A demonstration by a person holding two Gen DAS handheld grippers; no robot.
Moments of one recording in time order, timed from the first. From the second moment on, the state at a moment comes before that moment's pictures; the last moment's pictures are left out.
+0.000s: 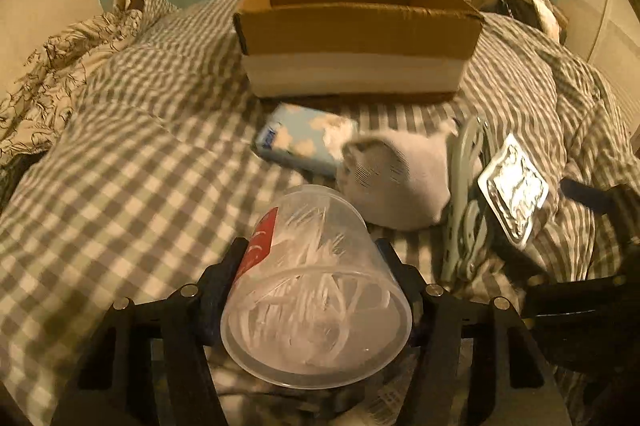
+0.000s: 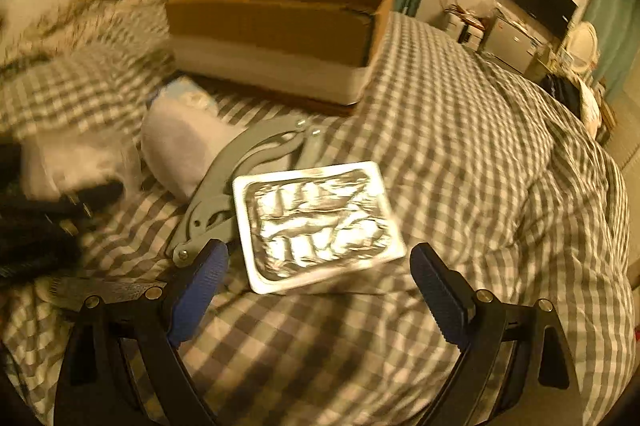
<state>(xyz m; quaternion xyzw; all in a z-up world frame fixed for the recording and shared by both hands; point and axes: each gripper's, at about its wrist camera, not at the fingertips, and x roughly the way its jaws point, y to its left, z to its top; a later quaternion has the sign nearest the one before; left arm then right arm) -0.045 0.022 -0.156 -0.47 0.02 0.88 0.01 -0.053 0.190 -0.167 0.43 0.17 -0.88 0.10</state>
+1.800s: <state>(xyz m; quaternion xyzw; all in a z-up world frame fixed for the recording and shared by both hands) -0.276 0.001 -0.067 -0.36 -0.02 0.93 0.09 -0.248 0.182 -0.037 0.33 0.02 -0.92 0.21</state>
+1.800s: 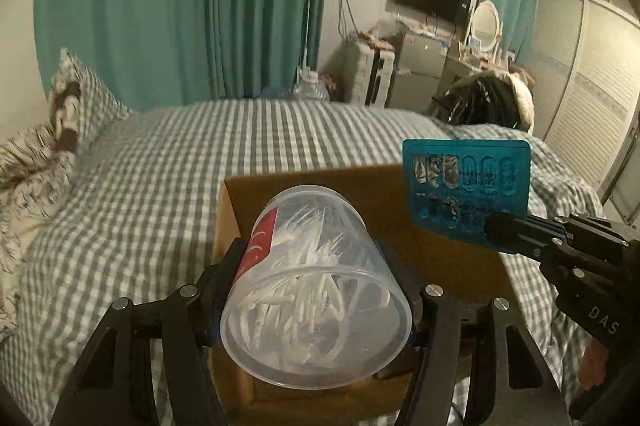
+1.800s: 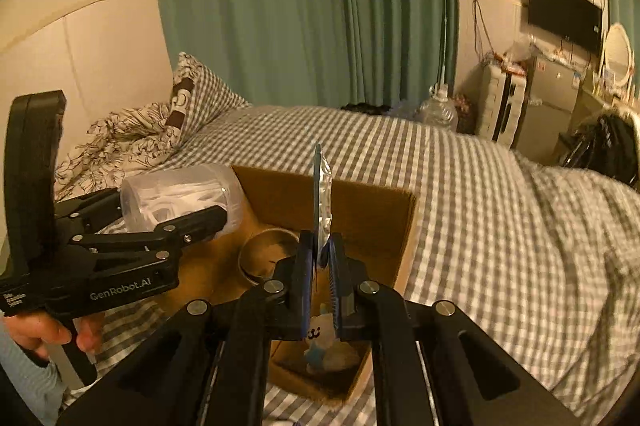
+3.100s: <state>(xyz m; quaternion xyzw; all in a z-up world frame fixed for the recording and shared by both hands) -0.061 -0.022 -0.016 -0.31 0.02 0.95 0.04 -0.031 0.223 0.044 0.27 0.09 -0.96 0.07</state>
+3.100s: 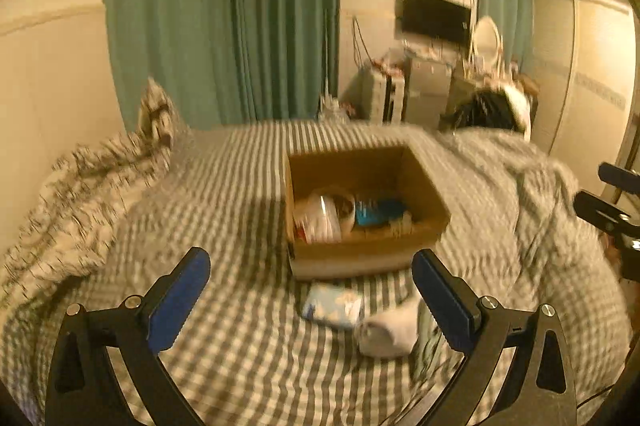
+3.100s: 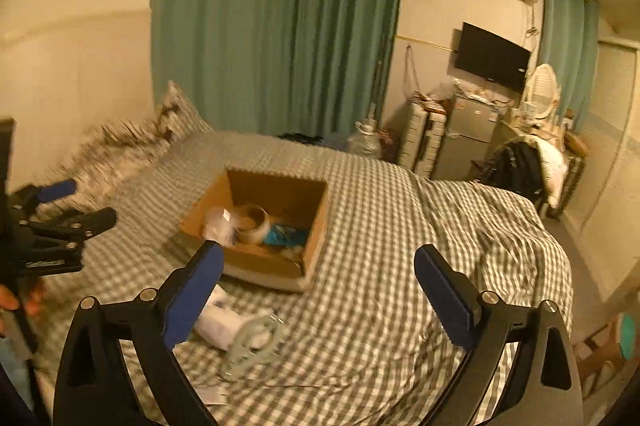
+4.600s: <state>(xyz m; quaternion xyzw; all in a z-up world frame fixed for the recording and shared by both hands) -0.086 -0.029 -0.124 -0.36 0.00 0.93 0.09 -0.099 0.157 -0.181 0.49 0.07 -0.87 0.08</state>
